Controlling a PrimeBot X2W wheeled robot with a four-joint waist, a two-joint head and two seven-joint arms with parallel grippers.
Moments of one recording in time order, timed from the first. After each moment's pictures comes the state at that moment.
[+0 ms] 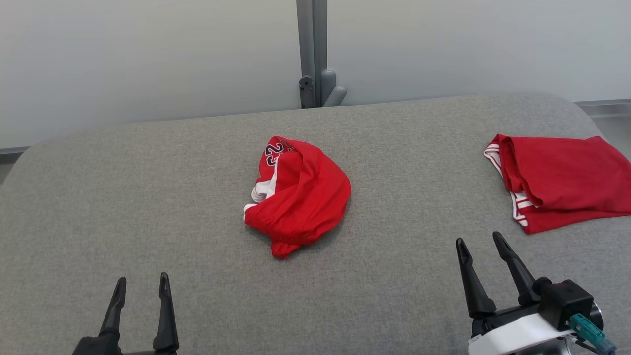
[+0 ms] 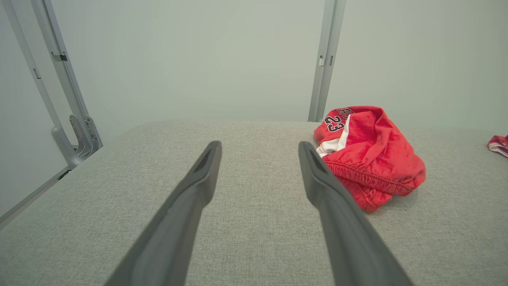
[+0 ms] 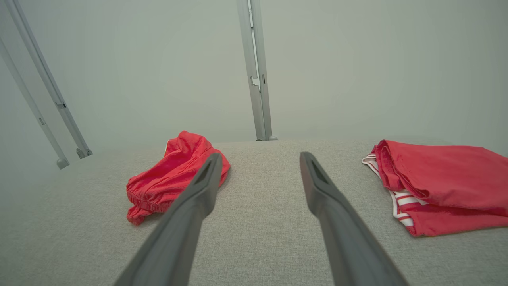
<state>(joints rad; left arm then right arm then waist) 0.16 0.05 0.02 0.07 -0.15 -0.05 -0.26 0.09 -0.12 0.13 0.02 0.23 0.13 -0.26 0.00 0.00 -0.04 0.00</state>
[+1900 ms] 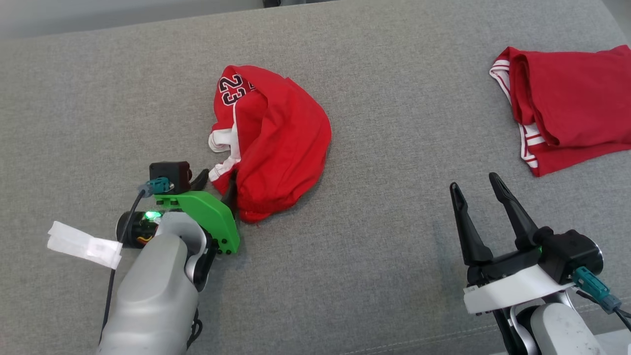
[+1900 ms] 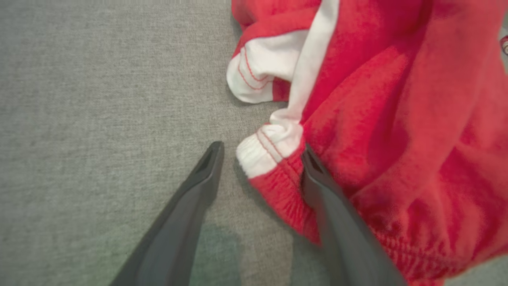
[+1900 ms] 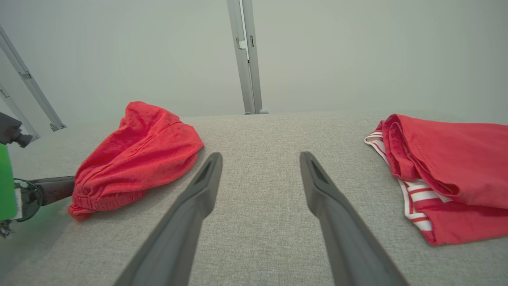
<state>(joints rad) -0.66 0.05 -0.30 0.97 -0.42 -0.12 -0.07 -0.07 -0.15 0.16 -0.01 0.22 0.13 -0.26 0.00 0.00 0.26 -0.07</state>
